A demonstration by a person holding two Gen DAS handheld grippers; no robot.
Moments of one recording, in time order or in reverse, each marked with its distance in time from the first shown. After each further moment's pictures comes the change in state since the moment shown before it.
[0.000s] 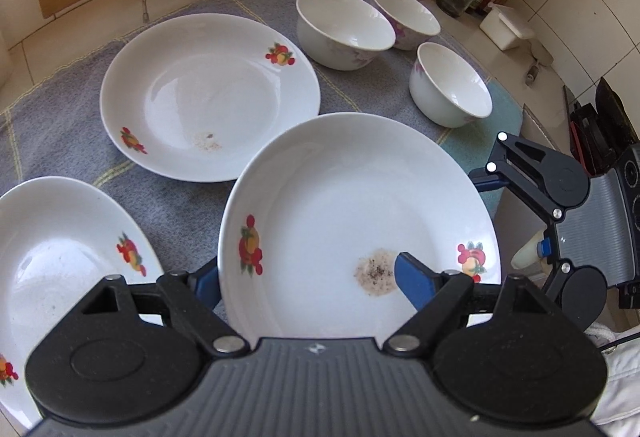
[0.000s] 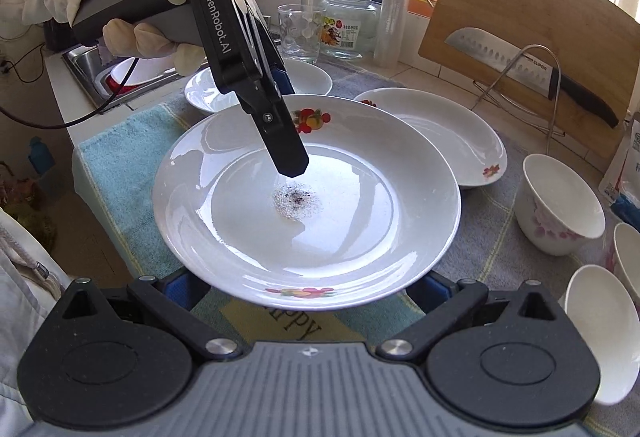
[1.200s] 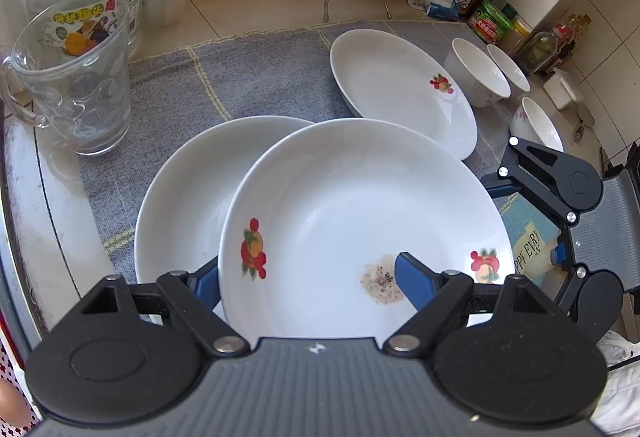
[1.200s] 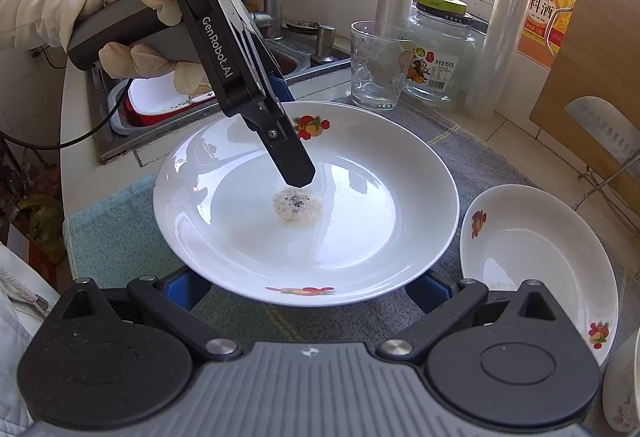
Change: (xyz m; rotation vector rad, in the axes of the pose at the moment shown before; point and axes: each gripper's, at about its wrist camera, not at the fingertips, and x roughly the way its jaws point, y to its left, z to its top) left arm -0.051 0.143 -0.054 -0.158 -0.085 0.054; right arm 0.107 0.032 0.111 -0.094 0.041 0.116
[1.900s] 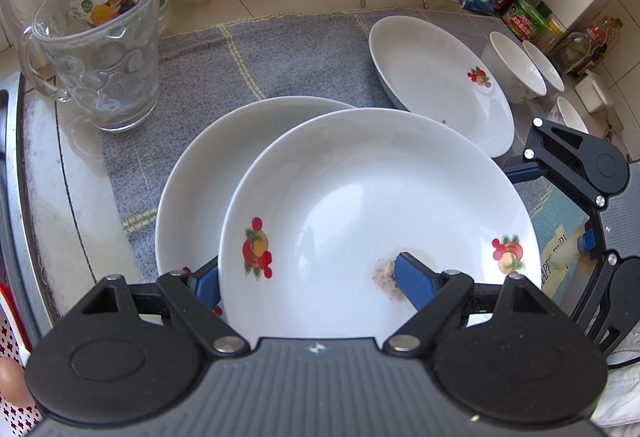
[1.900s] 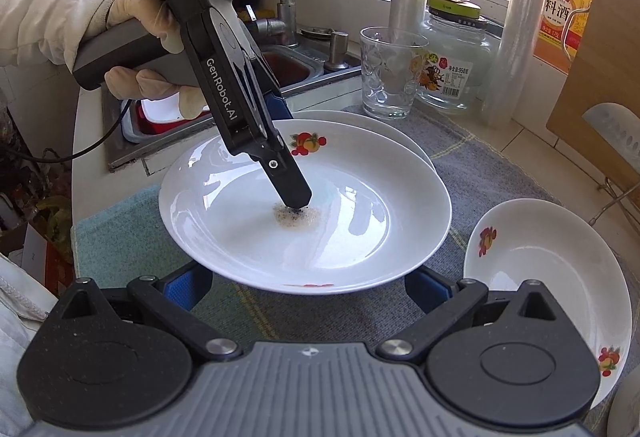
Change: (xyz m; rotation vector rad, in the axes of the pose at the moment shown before) left arm 0.009 0.009 -0.002 -0.052 0.033 0.079; right arm 0.005 -0.015 0.005 -0.019 -0.021 0.082
